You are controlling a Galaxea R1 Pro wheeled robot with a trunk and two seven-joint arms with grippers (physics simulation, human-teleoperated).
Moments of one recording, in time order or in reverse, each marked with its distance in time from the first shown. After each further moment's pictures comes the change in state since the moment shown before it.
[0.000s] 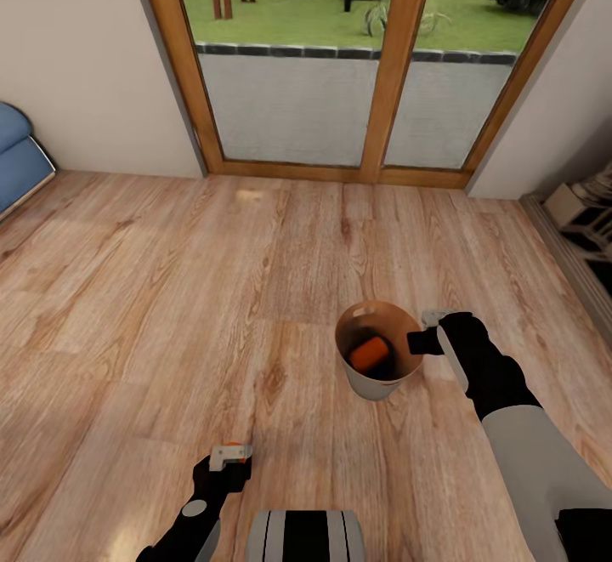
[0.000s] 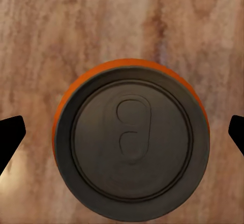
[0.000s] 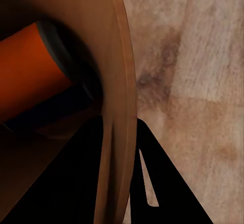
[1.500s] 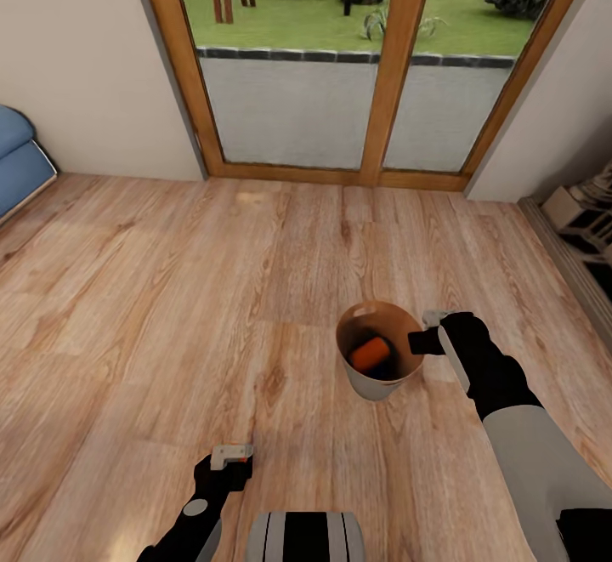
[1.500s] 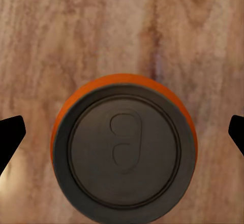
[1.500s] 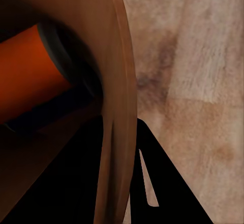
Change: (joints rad) left arm 0.000 -0.005 0.000 -0.005 0.000 -0.001 0.000; right arm 0.000 -0.004 0.000 0.000 -0.004 0.000 0.000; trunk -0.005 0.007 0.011
